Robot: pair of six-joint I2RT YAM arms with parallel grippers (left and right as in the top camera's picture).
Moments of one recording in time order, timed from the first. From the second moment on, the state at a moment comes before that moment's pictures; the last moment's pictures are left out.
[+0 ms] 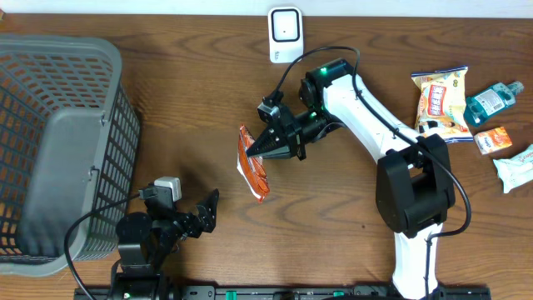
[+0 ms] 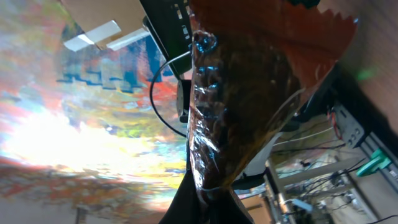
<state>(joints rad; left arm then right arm) 0.00 0.25 0.10 -0.32 0.41 -0.25 0.45 2.14 1.75 -1.70 -1.52 -0.19</state>
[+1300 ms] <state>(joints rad) 0.00 0.25 0.10 -0.32 0.41 -0.25 0.43 2.14 1.77 -0.67 -0.34 -0.28</state>
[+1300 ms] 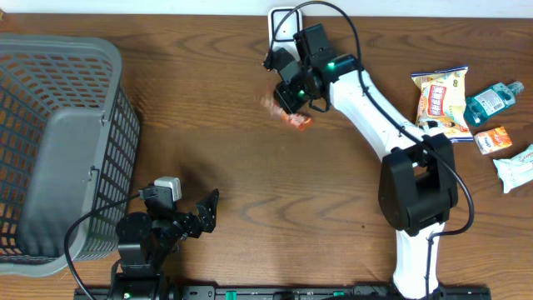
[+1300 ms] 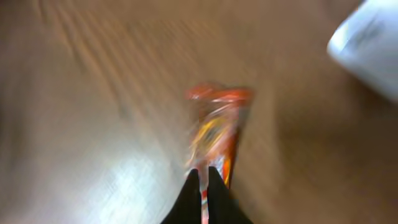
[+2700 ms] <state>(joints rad) 0.00 0.25 0.10 -0.32 0.41 -0.25 0.61 2.35 1.82 -0.71 0.21 -0.42</state>
